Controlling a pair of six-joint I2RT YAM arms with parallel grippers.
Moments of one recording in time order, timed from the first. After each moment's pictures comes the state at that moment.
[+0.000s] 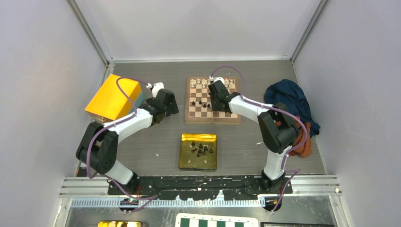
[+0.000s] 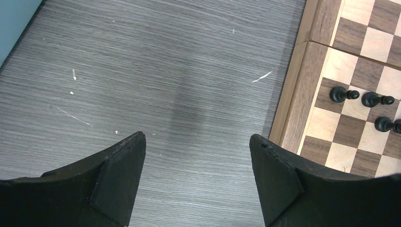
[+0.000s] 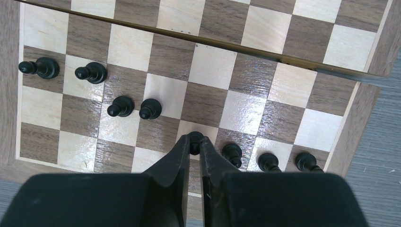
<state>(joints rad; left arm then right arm) -0.52 1.54 0.93 -0.22 -0.44 -0.63 0.58 1.84 1.22 -0.27 0.25 0.30</state>
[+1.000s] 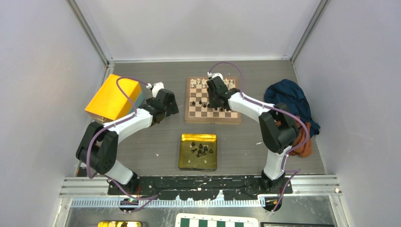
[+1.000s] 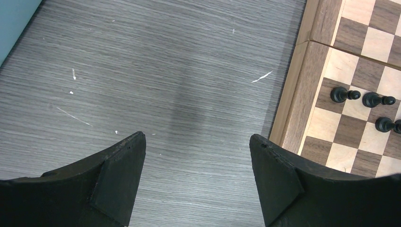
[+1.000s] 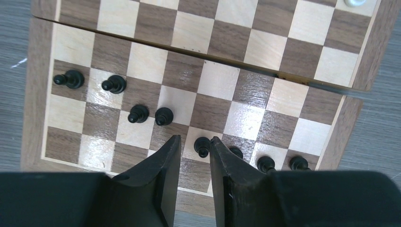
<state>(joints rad) -0.52 1.54 0.93 -0.22 -0.44 -0.63 0.58 1.84 1.29 -0.33 0.25 0.28</state>
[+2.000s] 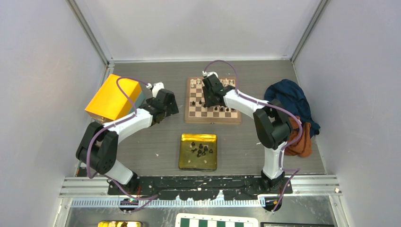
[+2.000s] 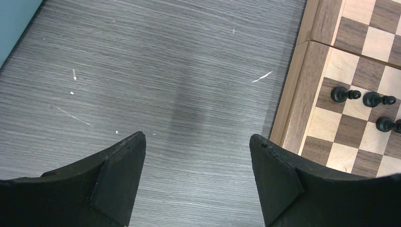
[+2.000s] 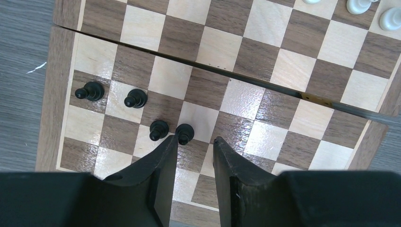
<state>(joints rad) -0.52 1.54 0.93 -0.22 -0.44 -0.63 0.60 1.92 1.40 -0.36 0.22 0.27</state>
